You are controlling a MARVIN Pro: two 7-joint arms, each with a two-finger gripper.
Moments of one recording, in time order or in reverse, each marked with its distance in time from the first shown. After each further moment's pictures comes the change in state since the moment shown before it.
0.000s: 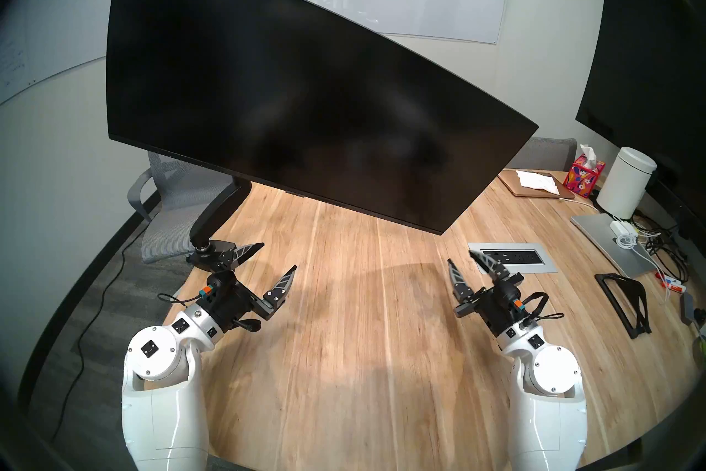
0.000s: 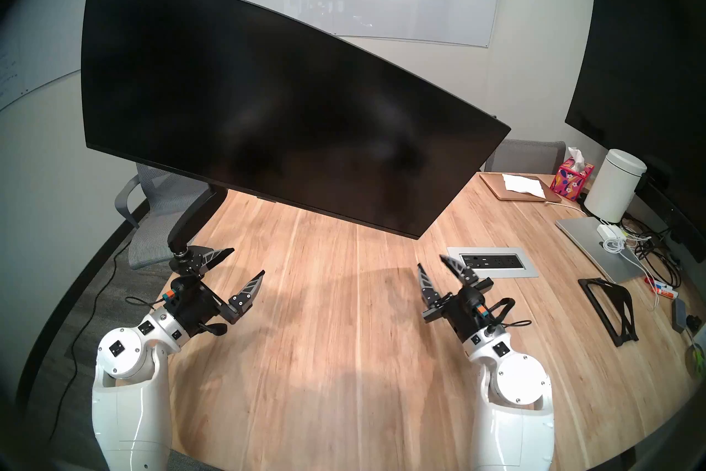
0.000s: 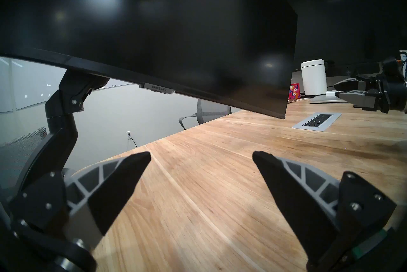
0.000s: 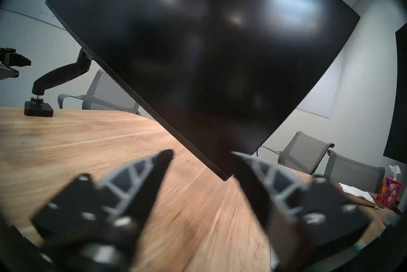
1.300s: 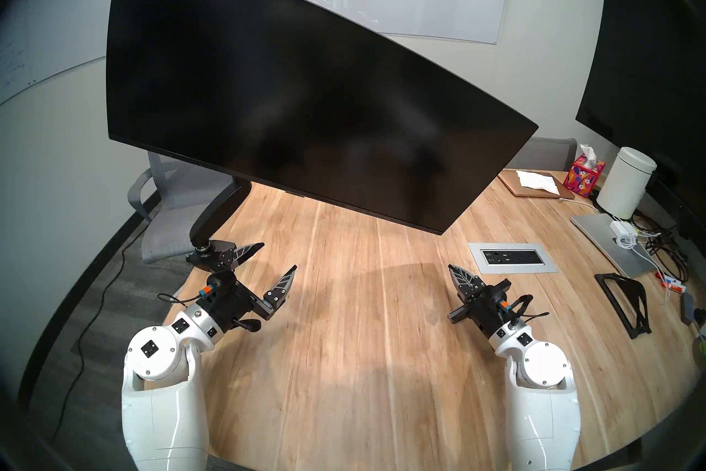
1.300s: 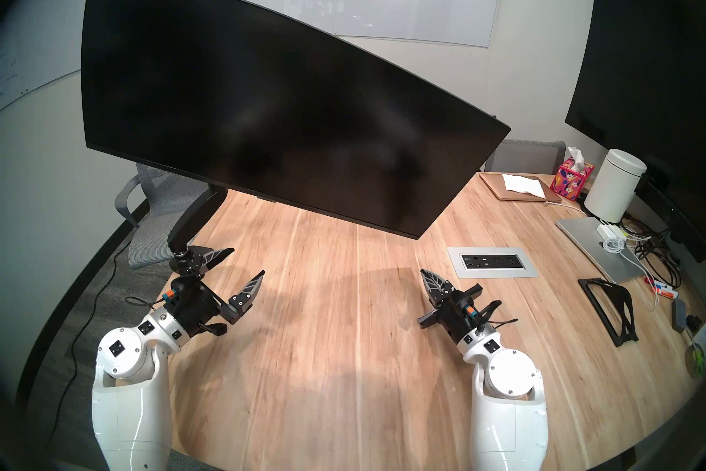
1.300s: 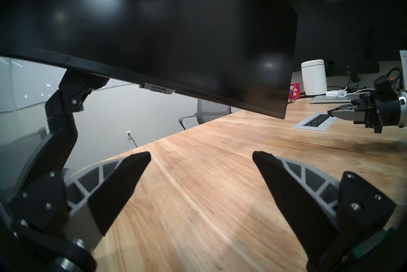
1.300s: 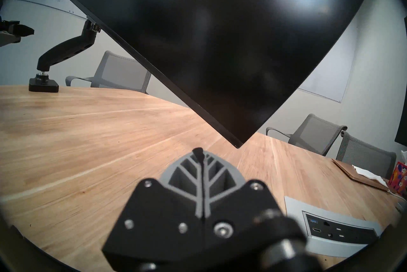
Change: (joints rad) left arm 0.000 0.000 0.000 0.000 0.000 0.000 0.000; right arm 0.081 0.043 -0.015 0.162 -0.063 -0.001 -0.005
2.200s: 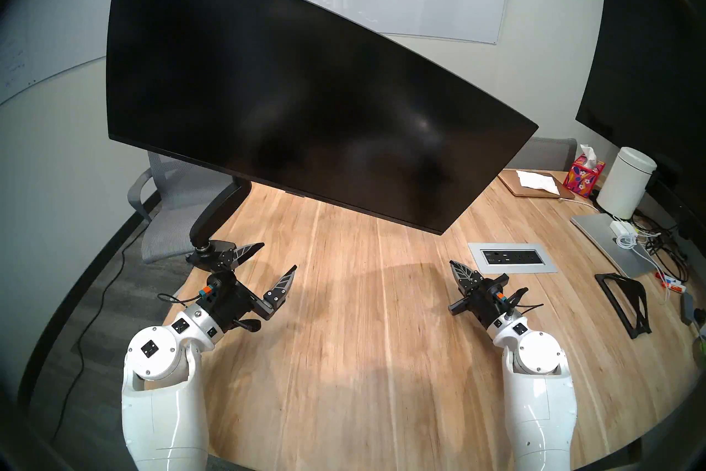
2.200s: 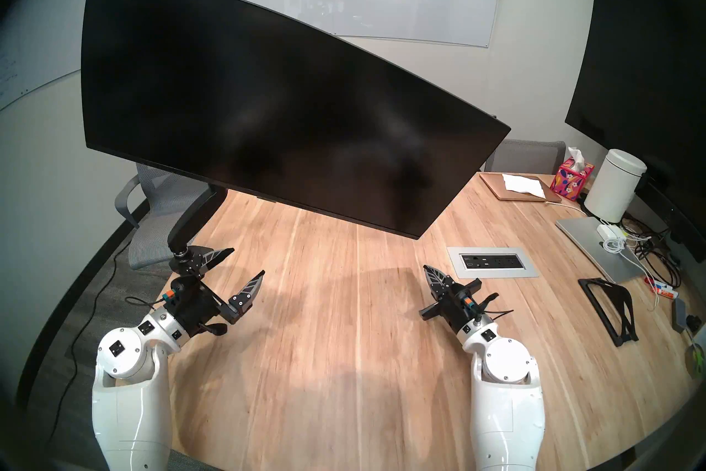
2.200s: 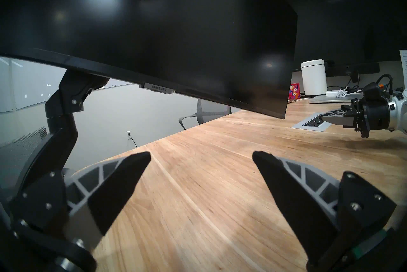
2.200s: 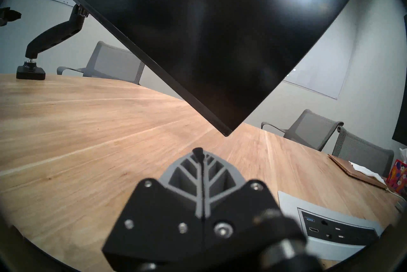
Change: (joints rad) left arm 0.000 0.000 0.000 0.000 0.000 0.000 0.000; right arm 0.096 0.038 0.007 0.143 -0.034 -0.025 -0.042
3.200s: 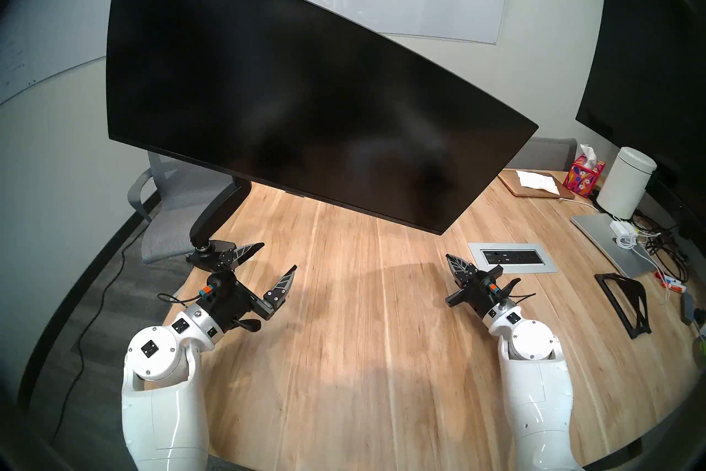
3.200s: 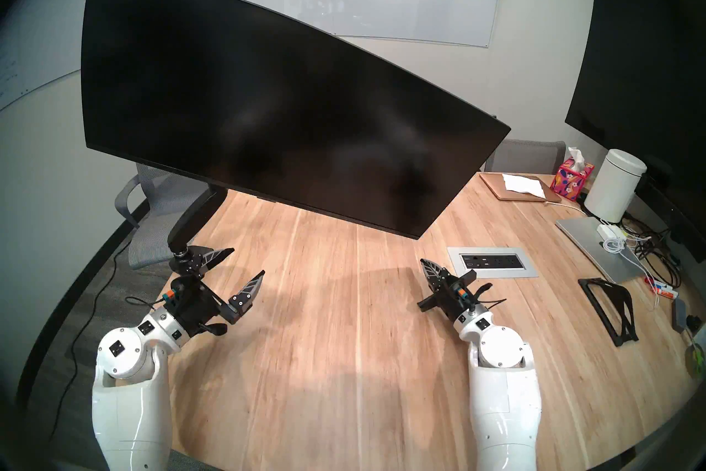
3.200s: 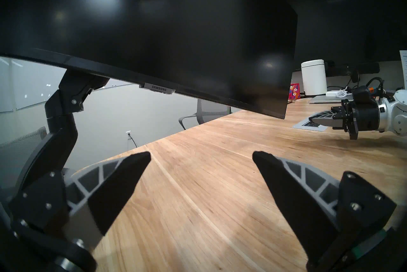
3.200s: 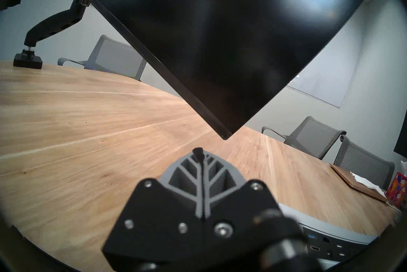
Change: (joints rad) left arm 0.000 0.000 0.000 0.000 0.000 0.000 0.000; right arm 0.095 0.038 -0.031 0.119 -0.046 -0.047 -0.027
